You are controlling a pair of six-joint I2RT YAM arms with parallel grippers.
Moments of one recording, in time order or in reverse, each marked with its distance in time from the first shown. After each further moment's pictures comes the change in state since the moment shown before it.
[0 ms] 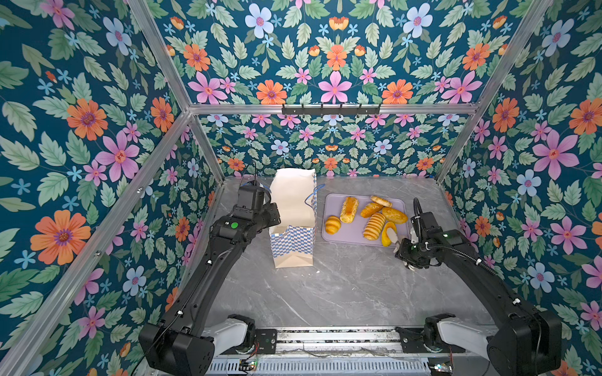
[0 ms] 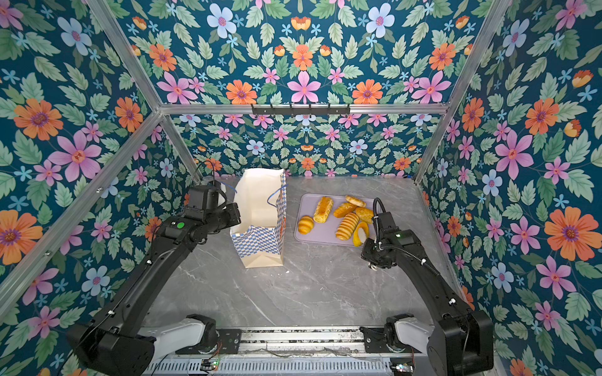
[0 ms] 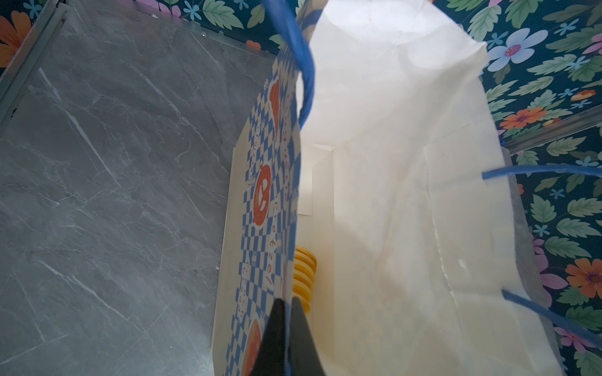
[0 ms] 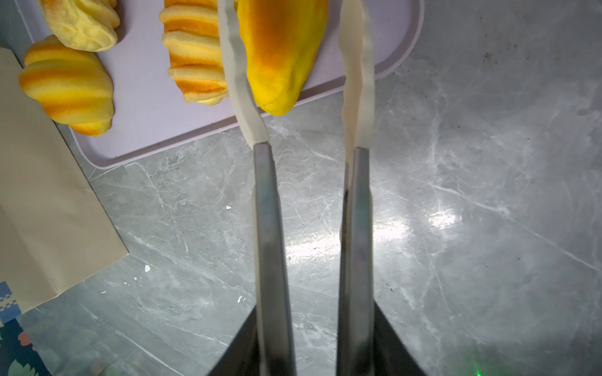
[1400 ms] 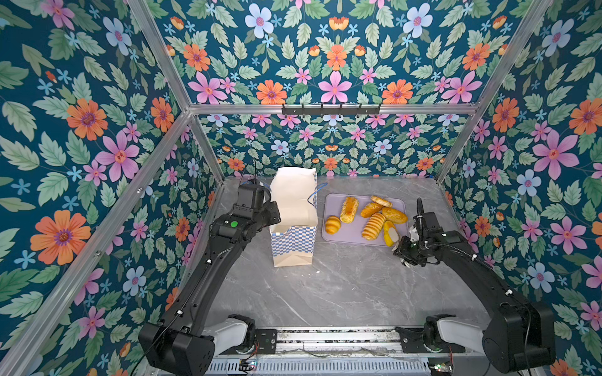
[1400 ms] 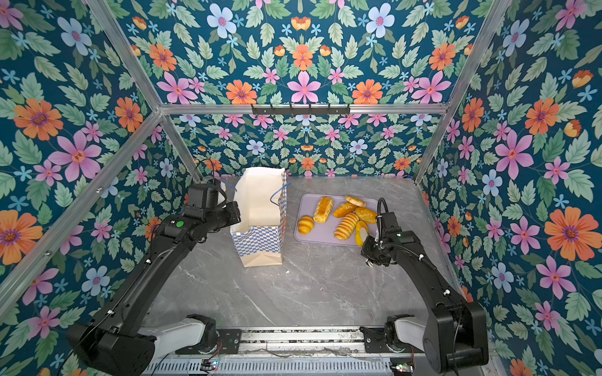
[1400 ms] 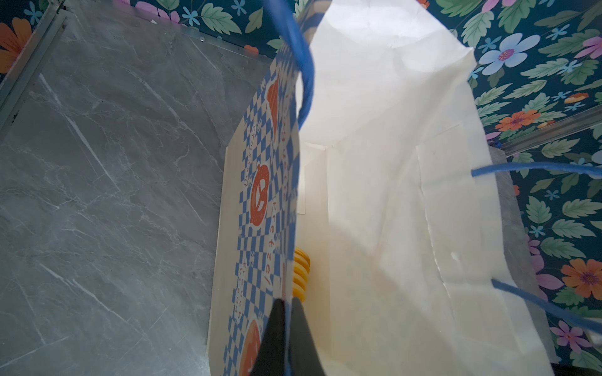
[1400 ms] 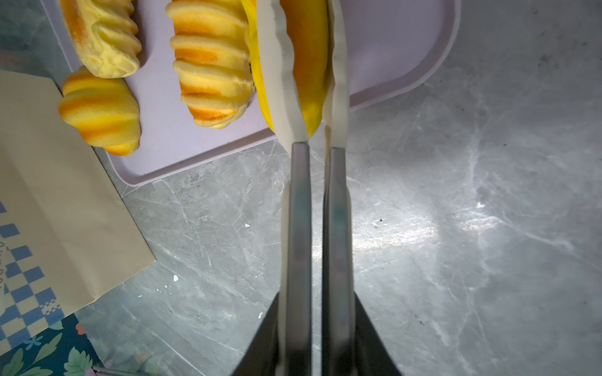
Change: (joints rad) left arm 0.000 0.007 0.024 -0.009 0.000 0.000; right arm -0.064 0.020 -0.052 0.118 -0.102 0.001
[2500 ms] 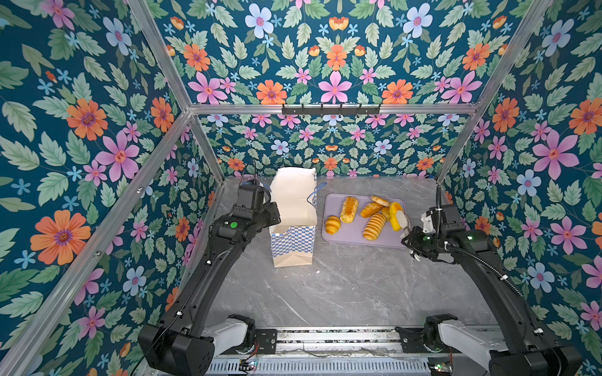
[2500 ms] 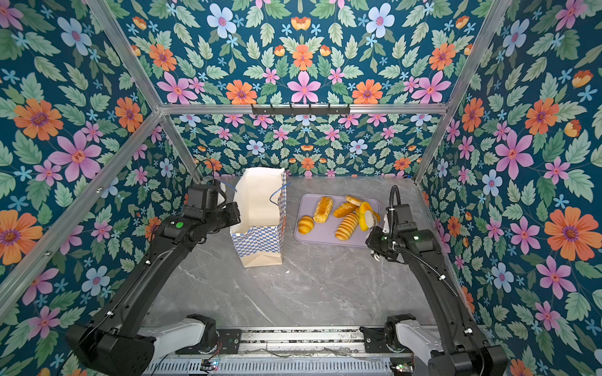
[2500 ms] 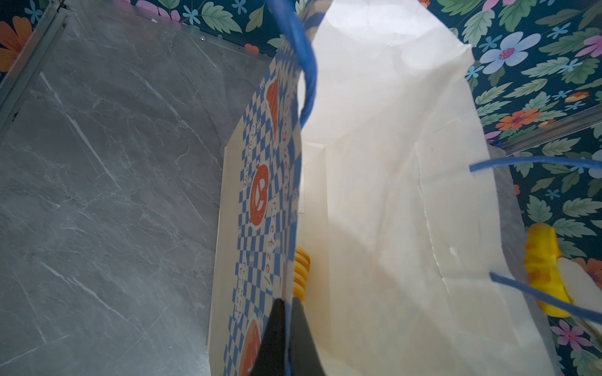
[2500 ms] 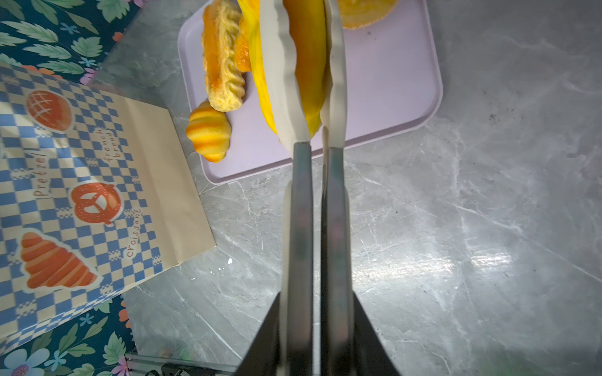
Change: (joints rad) left arm 0.000 -0.008 -0.010 0.001 0.000 0.000; right arm 0.000 -0.141 0.235 -0.187 0.011 -0.002
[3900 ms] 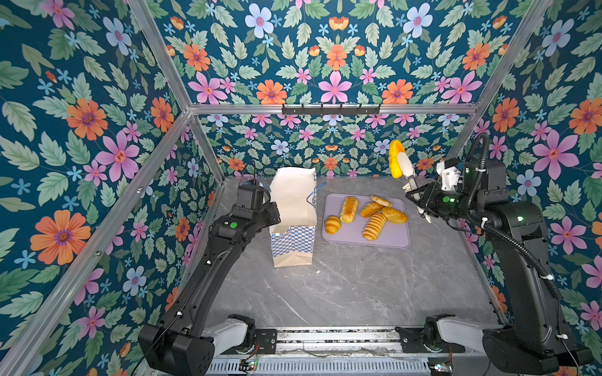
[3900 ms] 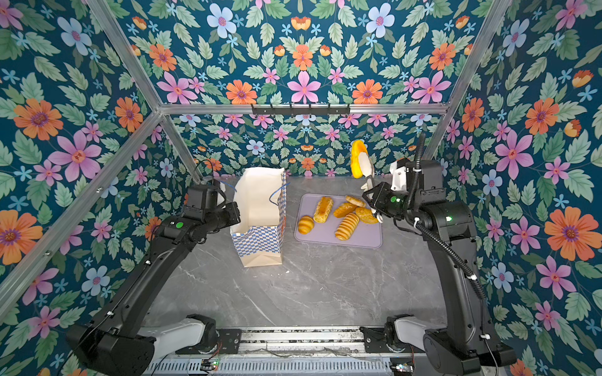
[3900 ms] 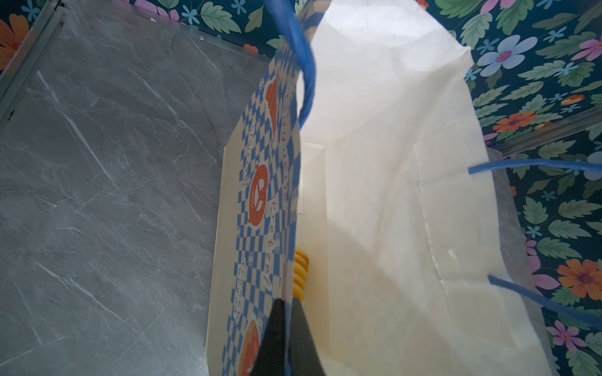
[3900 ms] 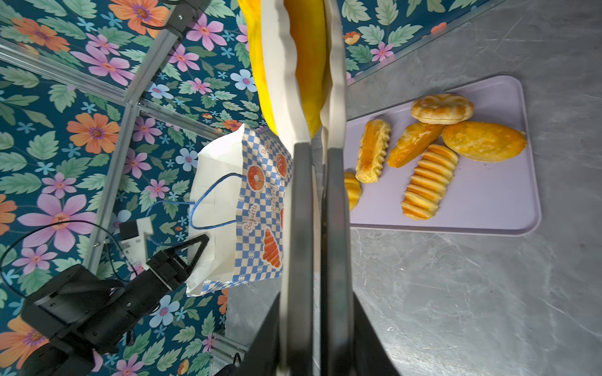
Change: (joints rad) left arm 0.000 -0.002 -0.003 0.007 0.008 -0.005; right arm 0.043 0.171 0.702 -0.144 -0.124 0.005
